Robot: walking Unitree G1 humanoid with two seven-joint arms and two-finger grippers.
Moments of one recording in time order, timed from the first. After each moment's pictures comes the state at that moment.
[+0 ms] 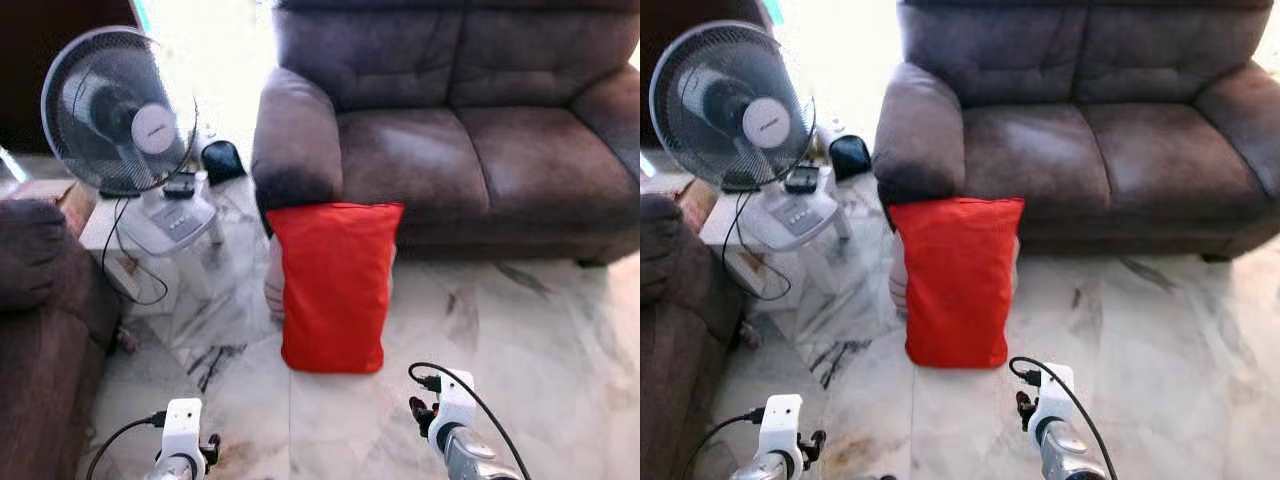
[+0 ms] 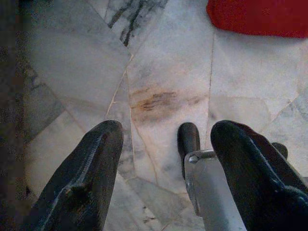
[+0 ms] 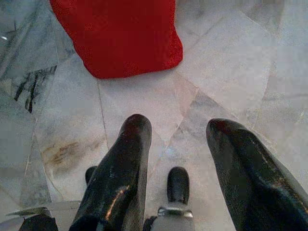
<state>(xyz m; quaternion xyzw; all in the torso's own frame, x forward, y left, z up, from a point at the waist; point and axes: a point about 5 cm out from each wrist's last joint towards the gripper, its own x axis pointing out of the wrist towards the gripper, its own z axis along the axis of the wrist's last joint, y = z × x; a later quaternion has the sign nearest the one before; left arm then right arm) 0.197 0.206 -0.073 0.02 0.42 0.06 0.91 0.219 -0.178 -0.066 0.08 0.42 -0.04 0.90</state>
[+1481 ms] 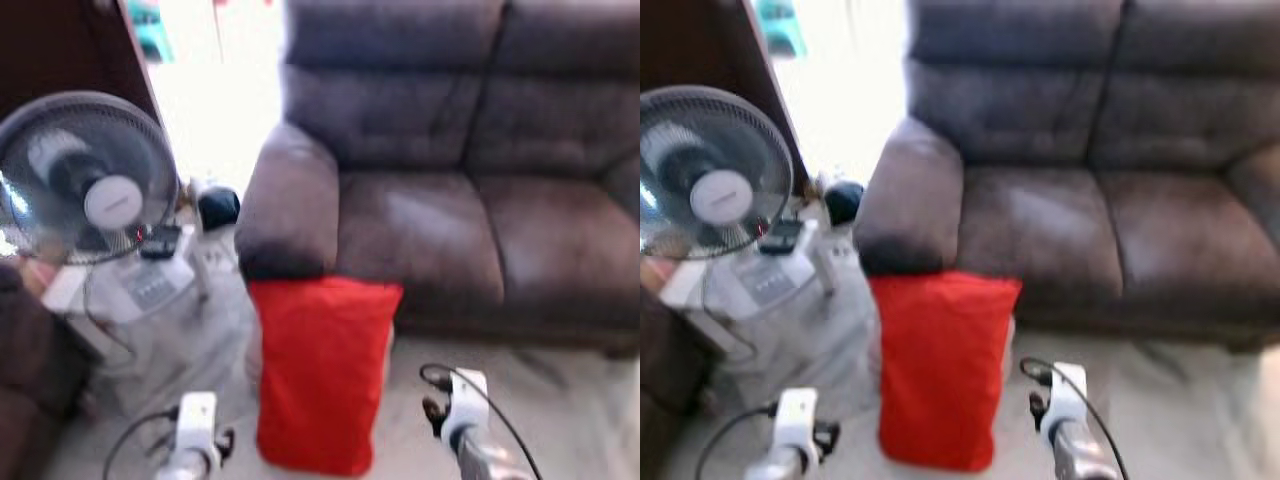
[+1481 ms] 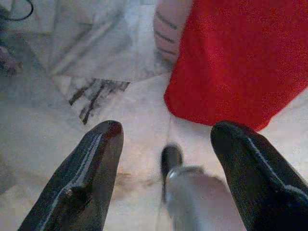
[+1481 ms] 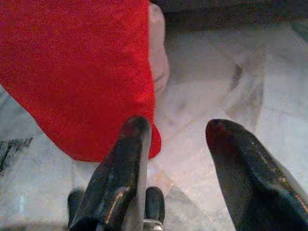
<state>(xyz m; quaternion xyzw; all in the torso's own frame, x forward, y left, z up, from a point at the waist) 0.203 0.192 -0.072 0.01 0.41 0.04 0.91 0.218 -0.189 -0.065 0.06 0.41 -0.04 0.91</state>
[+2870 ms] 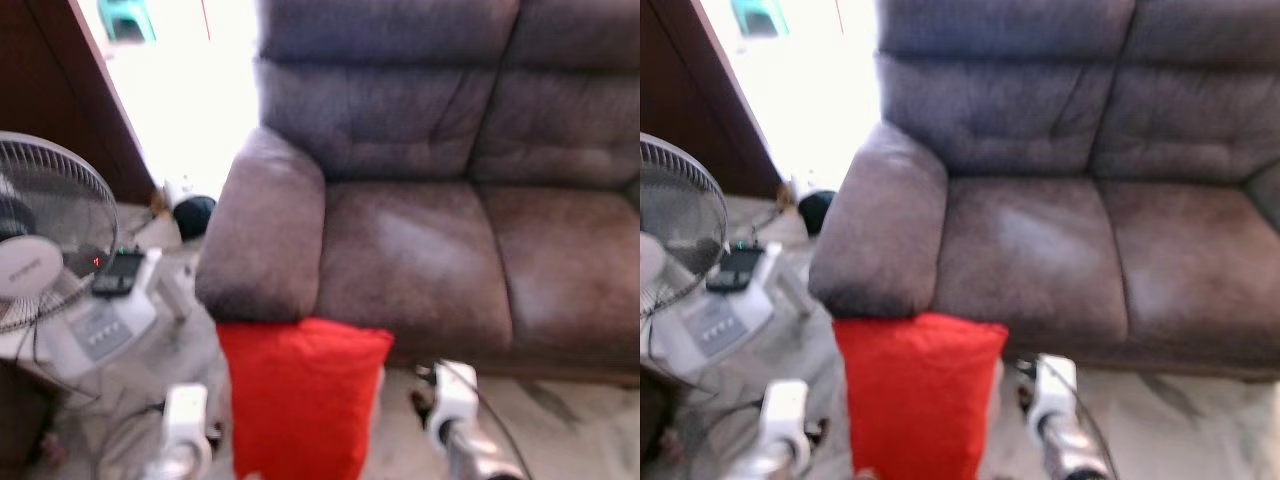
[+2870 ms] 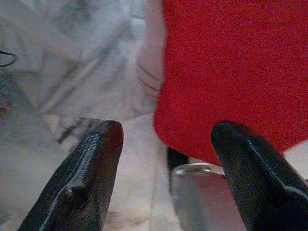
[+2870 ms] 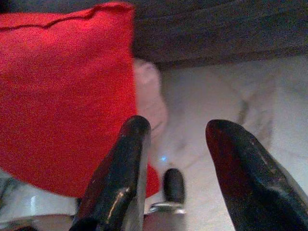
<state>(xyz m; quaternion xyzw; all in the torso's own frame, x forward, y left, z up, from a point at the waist) 0.209 0.197 -0.068 0.01 0.40 0.05 0.92 0.225 -0.183 -0.062 0.07 0.41 -0.04 0.91</state>
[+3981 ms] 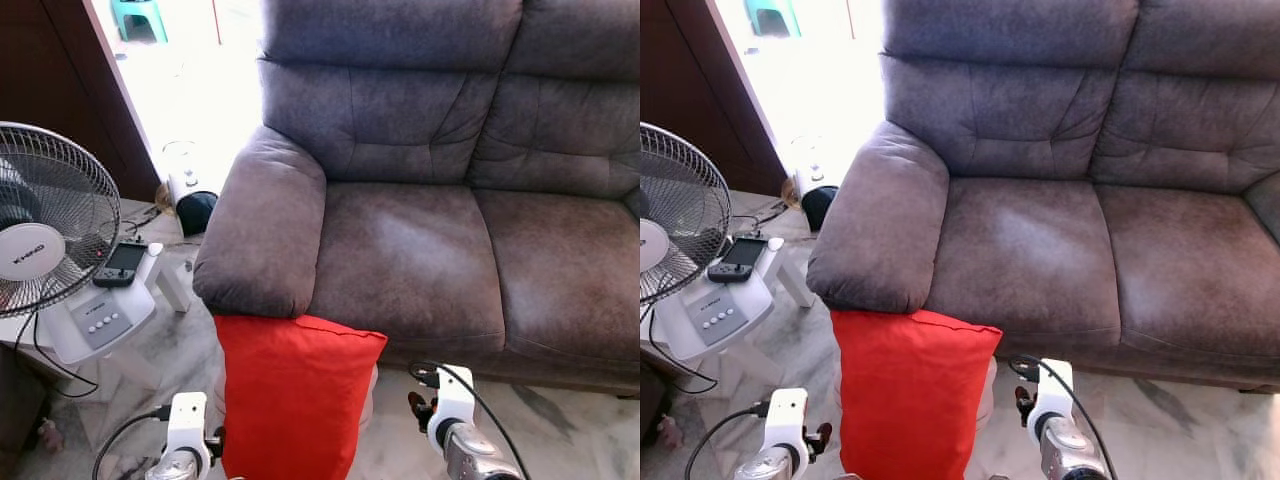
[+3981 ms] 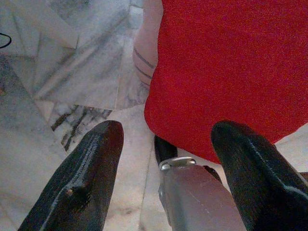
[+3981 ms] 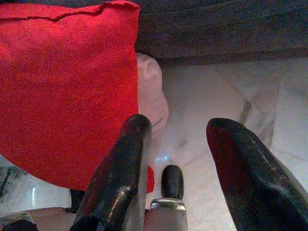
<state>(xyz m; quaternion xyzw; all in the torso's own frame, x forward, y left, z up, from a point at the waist) 0.204 0.199 -0.070 0.01 0.40 0.05 0.91 0.223 -0.178 -0.063 0.08 0.41 -0.03 0.91</state>
